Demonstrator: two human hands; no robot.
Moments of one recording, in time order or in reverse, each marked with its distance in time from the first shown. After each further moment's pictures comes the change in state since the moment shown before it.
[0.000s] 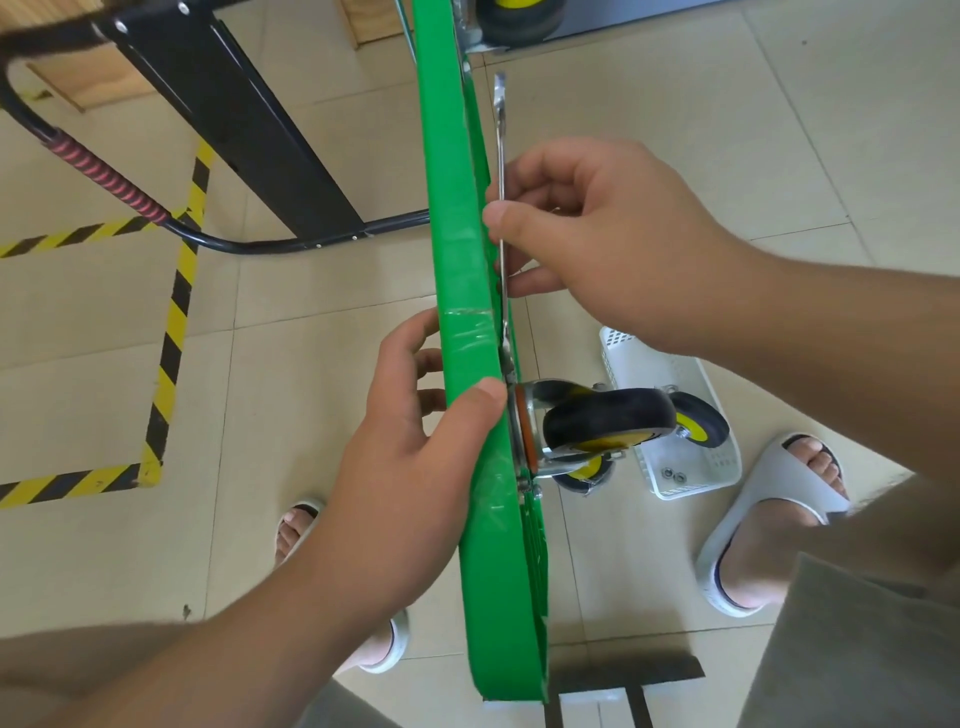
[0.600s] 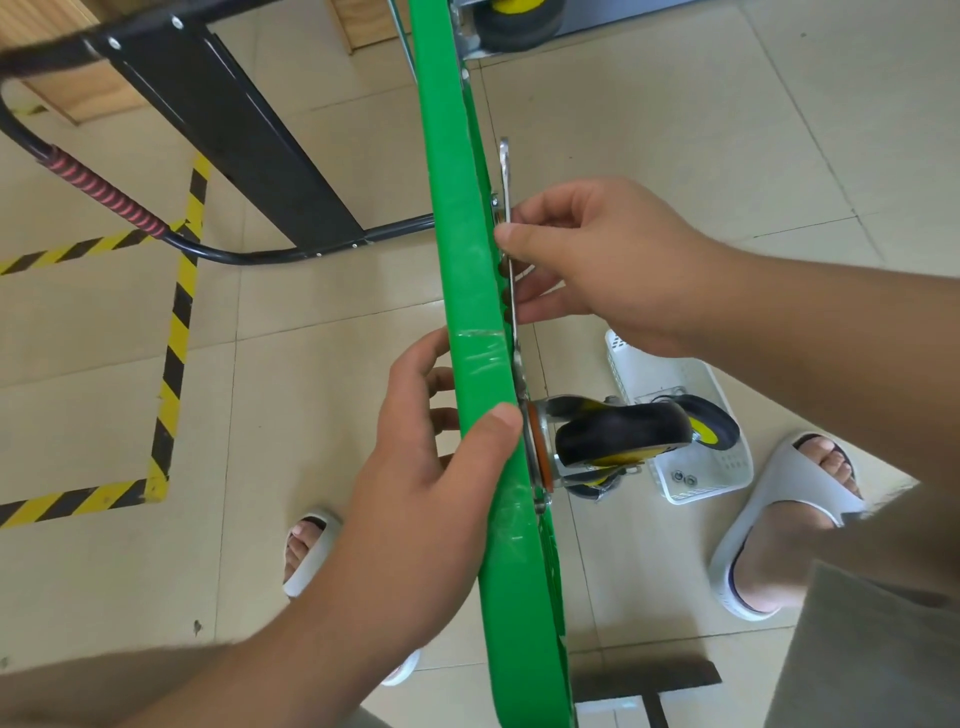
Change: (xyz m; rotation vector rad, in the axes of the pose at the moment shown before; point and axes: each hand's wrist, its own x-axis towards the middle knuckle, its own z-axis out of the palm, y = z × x) left_hand -0.001 0.005 -0.002 -0.002 -0.015 -0.004; right_hand 0.020 0.016 0.003 0.155 -0.021 0.255
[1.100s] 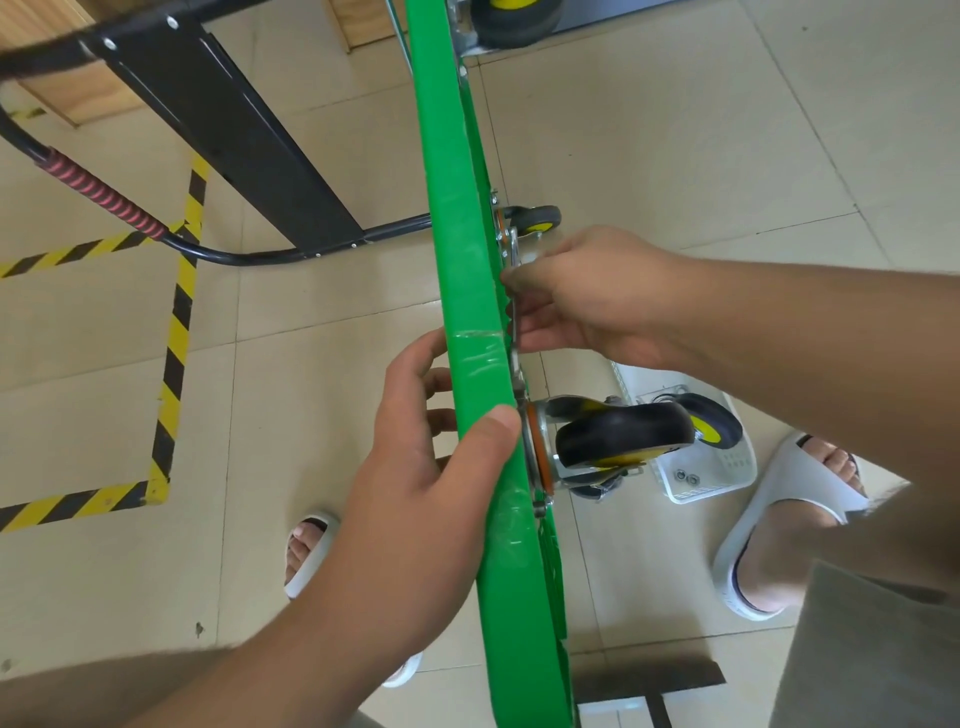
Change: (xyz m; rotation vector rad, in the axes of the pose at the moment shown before) left_hand 0.001 -0.002 0.000 -0.032 -0.001 0.002; right_hand 0.016 0.022 0.008 0.166 -0.029 0.327
